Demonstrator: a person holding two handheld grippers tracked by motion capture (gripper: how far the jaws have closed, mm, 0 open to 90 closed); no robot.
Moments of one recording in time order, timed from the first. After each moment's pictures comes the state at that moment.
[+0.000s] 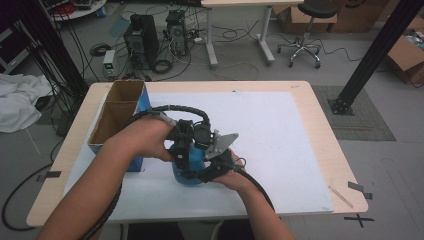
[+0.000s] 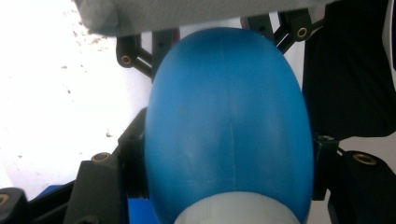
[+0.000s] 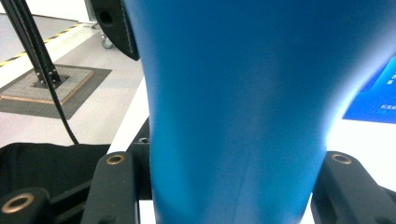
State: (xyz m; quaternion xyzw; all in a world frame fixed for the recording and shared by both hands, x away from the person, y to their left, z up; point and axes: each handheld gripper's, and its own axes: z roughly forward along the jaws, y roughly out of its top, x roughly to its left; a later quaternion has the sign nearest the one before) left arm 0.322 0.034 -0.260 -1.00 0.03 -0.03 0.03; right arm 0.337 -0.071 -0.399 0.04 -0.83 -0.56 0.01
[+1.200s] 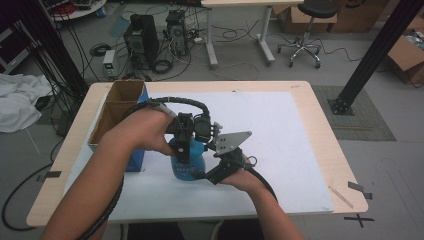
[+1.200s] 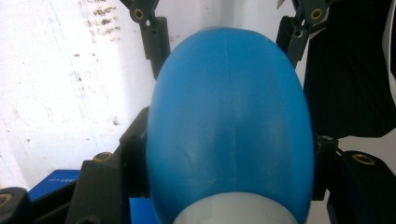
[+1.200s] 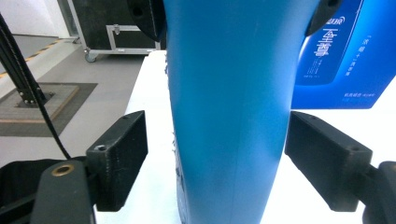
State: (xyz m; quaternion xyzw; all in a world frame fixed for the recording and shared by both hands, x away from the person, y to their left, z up) left arm 0.328 0.032 -0.245 -1.00 0.01 -0.04 0.04; right arm 0.333 -0.096 -0.386 -0.01 -0.82 -0.57 -0.01
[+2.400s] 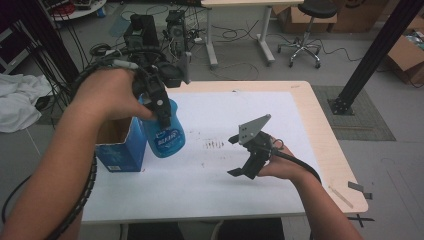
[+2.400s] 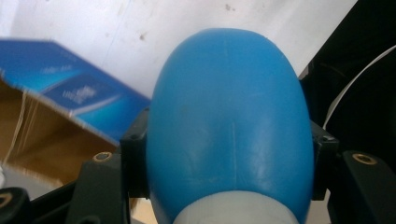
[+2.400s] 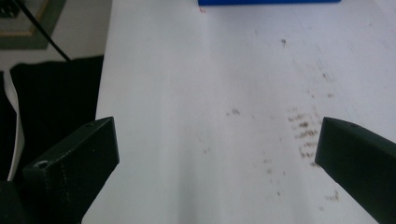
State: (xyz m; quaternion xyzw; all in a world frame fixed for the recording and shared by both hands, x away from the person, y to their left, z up) left arm 0.365 0.095 -0.149 -0.95 -0.31 -0.01 0.01; right arm 0.345 -0.161 -0.339 -0.03 -0.92 -0.39 -0.03
